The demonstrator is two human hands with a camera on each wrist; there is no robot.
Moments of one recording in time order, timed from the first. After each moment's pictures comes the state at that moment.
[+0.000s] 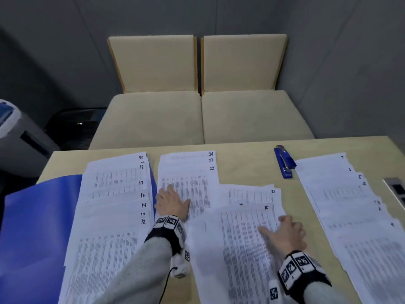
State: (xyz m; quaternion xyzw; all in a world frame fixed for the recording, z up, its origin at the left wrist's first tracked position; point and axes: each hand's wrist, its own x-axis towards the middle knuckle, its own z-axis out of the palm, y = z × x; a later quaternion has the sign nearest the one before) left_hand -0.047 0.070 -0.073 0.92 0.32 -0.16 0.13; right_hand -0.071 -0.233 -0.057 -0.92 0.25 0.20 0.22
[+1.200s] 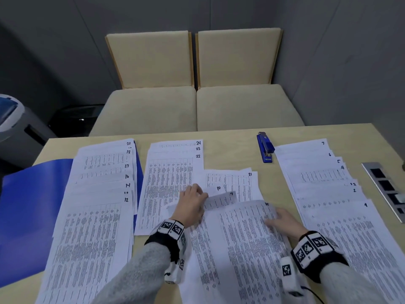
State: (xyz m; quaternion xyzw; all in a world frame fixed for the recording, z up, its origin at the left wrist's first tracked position) left_hand -0.099 -0.035 -0.064 0.99 -0.07 -0.08 0.12; right_hand -0.070 -0.328 -0.041 -0.84 0.06 0.36 0.39
